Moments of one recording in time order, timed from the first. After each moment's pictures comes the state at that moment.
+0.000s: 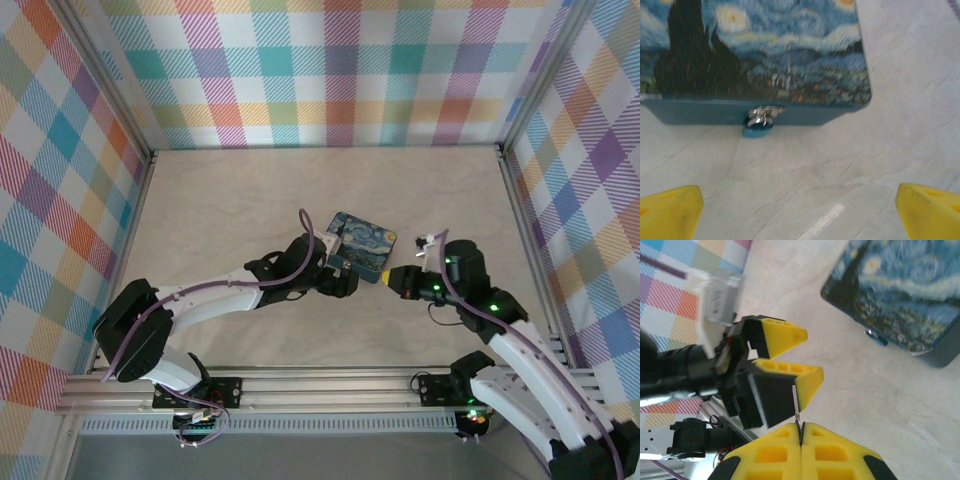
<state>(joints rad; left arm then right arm) -0.88 1.49 0.87 -0.12 0.04 -0.49 0.45 0.74 0.60 -0.46 -0.50 0.68</state>
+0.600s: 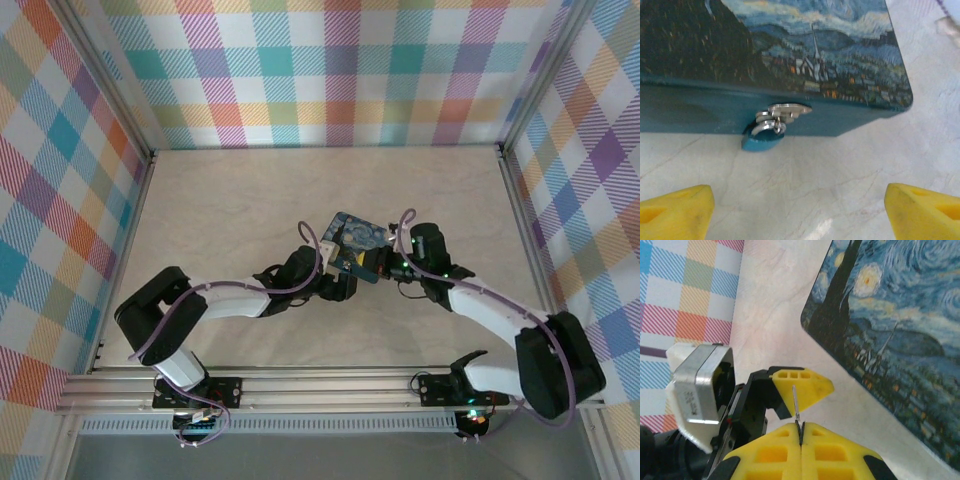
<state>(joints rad) -0.85 1.63 0.72 0.28 0.07 -0.52 0.44 1.25 0.56 0.14 -0.57 0.80</state>
